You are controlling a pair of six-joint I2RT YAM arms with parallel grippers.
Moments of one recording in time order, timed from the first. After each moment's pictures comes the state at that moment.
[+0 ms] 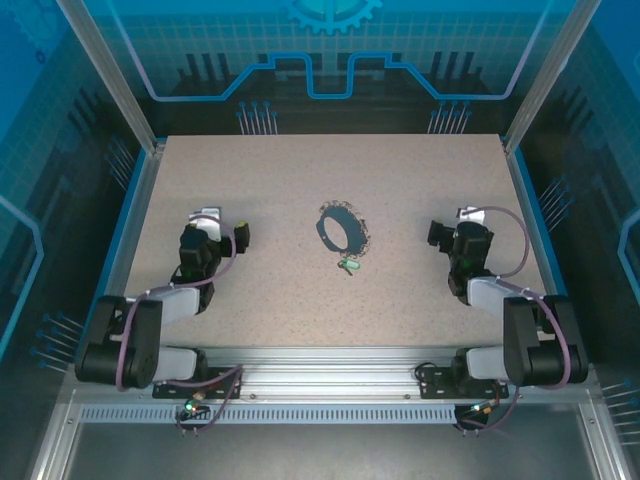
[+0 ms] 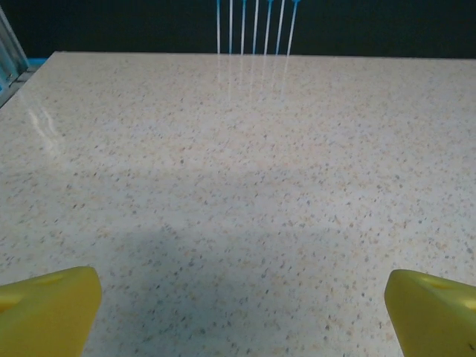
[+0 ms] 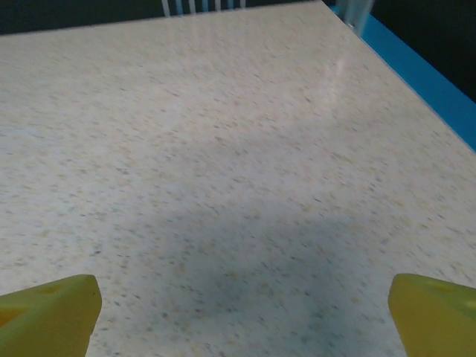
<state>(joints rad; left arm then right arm) -0.04 1.37 0.31 0.75 -0.04 -0.06 0.02 1.35 0.38 0.51 0.25 0.12</state>
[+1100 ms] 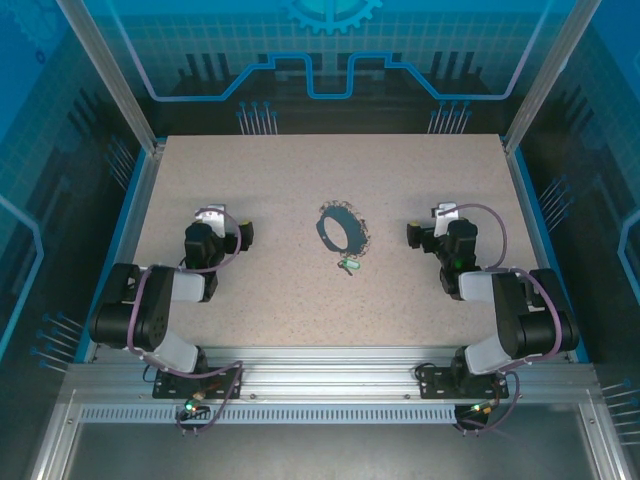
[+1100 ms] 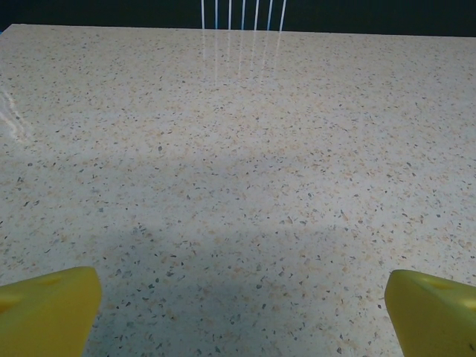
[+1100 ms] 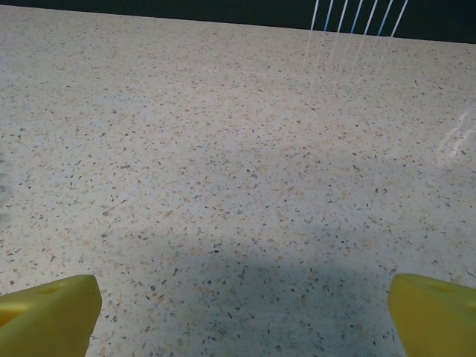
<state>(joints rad) -0.01 1.55 0.39 0.80 0.01 -0.07 0.07 1.50 0.41 0.68 0.02 -0.05</state>
